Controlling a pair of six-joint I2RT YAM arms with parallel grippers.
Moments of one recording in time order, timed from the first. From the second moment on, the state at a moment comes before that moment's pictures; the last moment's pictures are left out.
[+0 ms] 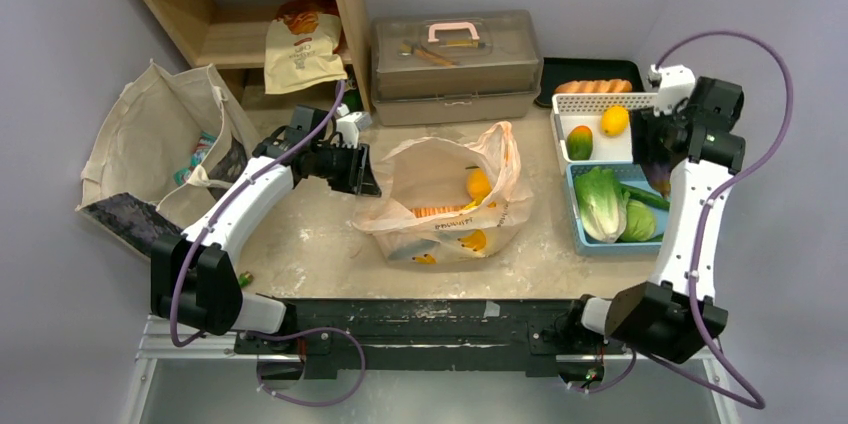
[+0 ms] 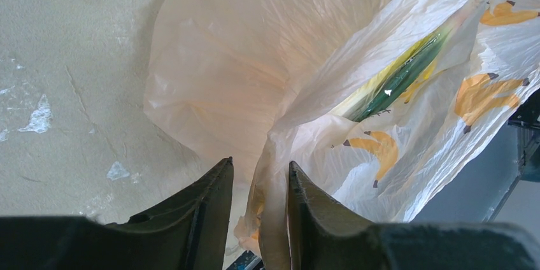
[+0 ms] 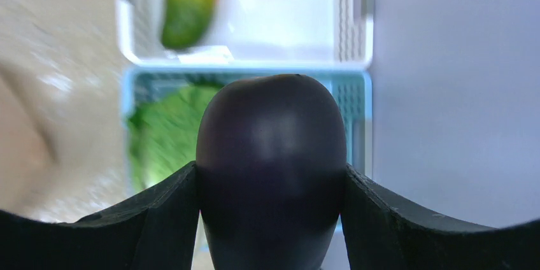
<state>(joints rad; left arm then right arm) -0.27 1.39 1.09 -0.67 0.60 -0.13 -0.34 1.27 1.52 -0.94 -0.09 -0.42</state>
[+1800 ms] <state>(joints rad) -0.28 1.41 1.16 -0.69 0.62 -0.12 0.53 1.35 1.58 -0.83 -0.54 -0.38</state>
